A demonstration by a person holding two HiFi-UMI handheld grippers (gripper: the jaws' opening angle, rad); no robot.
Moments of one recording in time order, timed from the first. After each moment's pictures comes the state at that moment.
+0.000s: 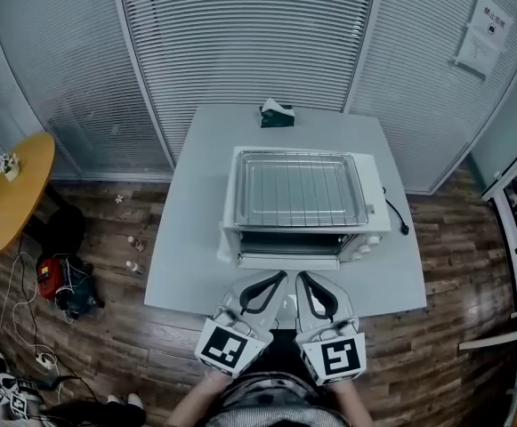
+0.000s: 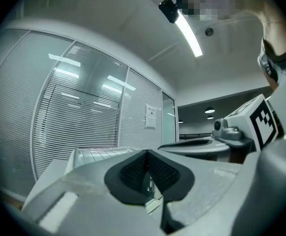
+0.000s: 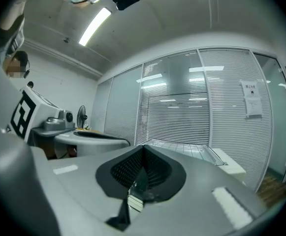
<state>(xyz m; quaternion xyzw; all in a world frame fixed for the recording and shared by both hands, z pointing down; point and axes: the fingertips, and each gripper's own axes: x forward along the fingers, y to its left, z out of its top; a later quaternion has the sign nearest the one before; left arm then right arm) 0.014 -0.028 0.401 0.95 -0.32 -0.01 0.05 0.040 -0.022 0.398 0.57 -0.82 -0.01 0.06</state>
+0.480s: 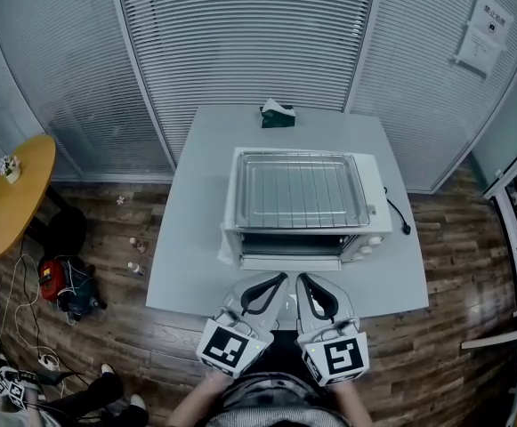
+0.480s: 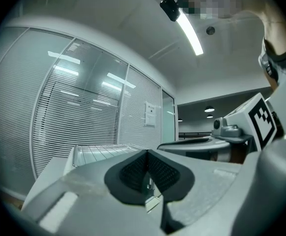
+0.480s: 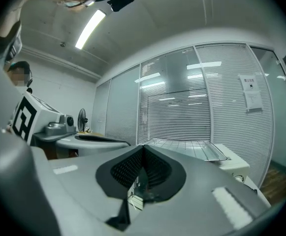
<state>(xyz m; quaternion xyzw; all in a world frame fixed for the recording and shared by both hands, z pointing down) 0.014 -0.030 0.407 0.95 -0.31 0.00 0.05 0.040 -0.025 0.402 0.57 -0.82 0.01 0.05</state>
